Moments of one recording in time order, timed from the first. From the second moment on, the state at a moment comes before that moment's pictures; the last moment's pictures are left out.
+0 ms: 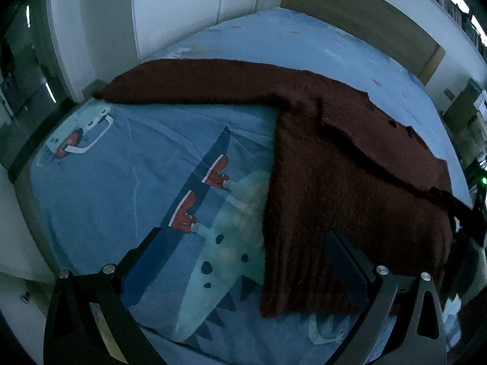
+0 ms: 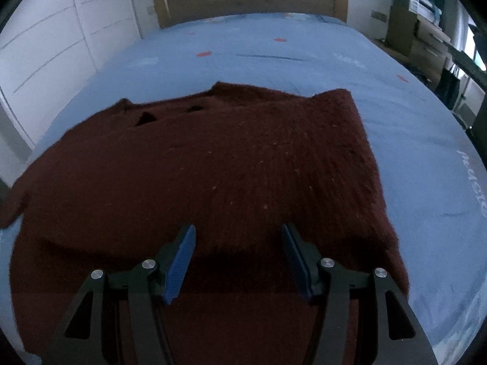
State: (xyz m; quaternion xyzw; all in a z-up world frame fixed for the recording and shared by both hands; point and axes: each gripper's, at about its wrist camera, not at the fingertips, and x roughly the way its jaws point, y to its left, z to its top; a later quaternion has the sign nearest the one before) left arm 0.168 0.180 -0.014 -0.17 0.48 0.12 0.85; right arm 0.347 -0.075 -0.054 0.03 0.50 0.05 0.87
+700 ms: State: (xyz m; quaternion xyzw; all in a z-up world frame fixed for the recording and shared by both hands) left arm 0.222 0.254 -0.027 -0.24 0.47 0.15 0.83; right arm 0.250 -0.080 -0.027 0.05 0.49 0.09 0.87
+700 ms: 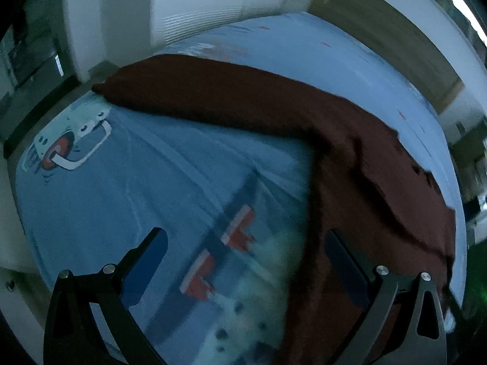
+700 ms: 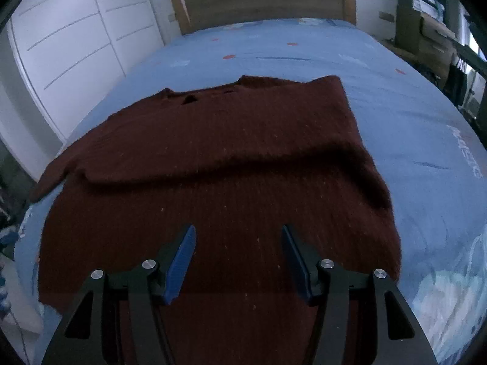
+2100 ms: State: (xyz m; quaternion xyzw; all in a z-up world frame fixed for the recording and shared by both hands) left arm 0.268 0.508 -0.122 -0.65 0.22 0.14 0.71; right arm 0.241 -0.081 -0.018 0.02 0.49 0.09 0.86
